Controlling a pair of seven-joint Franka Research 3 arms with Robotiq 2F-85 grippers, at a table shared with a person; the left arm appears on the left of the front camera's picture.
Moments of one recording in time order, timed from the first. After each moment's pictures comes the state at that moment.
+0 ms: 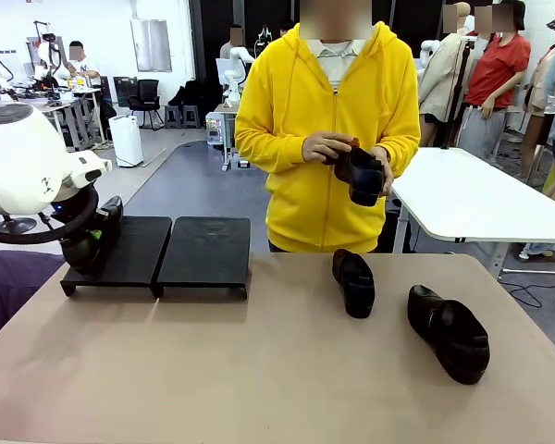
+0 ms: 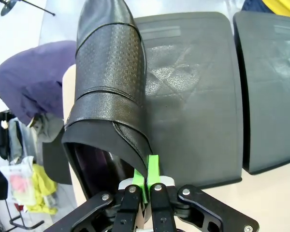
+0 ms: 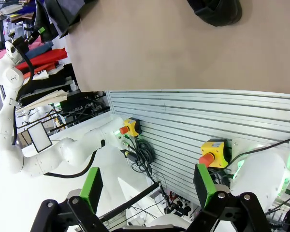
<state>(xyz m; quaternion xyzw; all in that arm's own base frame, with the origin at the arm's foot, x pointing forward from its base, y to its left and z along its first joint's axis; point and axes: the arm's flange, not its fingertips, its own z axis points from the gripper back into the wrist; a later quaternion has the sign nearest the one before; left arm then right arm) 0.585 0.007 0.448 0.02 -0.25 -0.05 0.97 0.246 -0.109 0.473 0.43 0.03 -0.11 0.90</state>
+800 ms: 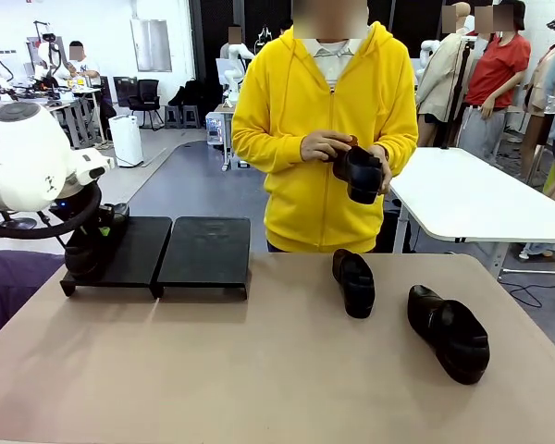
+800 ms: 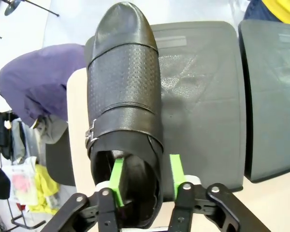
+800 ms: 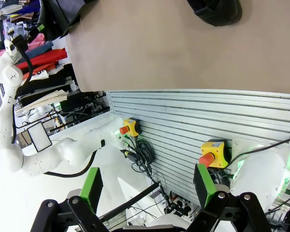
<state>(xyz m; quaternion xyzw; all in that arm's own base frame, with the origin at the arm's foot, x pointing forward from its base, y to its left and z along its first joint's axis) 0.595 0.006 0.451 0.03 -0.26 -0.04 0.96 0.246 -0.109 0.473 0.43 0.03 -0.11 0.90</state>
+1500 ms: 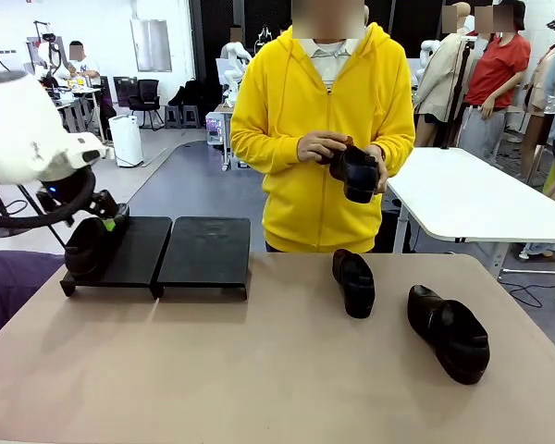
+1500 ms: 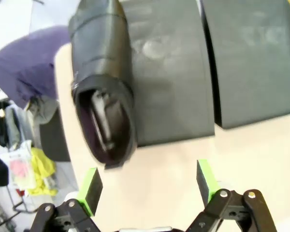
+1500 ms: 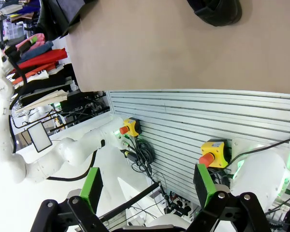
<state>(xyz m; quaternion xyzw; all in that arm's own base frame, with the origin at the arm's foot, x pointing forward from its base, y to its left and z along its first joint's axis) 0.545 -0.008 0.507 0.01 -0.19 -0.07 0.98 0.246 -0.109 0.473 0.43 0.03 -0.11 0.90</state>
